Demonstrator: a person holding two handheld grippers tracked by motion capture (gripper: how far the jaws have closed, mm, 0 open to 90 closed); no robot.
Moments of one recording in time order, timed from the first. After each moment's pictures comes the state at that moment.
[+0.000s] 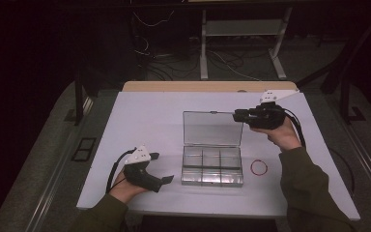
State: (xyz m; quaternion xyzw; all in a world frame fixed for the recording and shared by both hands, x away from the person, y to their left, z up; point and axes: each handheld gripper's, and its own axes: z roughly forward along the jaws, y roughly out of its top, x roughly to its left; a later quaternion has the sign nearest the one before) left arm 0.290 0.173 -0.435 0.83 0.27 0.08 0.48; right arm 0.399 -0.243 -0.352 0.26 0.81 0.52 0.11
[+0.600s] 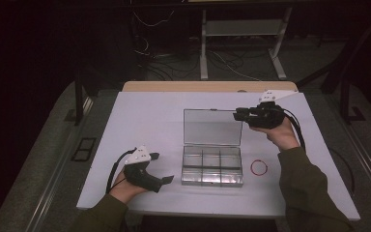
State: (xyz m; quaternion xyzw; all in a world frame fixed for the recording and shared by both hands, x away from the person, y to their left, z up) left arm 0.290 0.173 -0.435 0.83 0.27 0.08 0.48; right arm 0.405 -0.244 -0.359 0.28 0.80 0.51 0.12
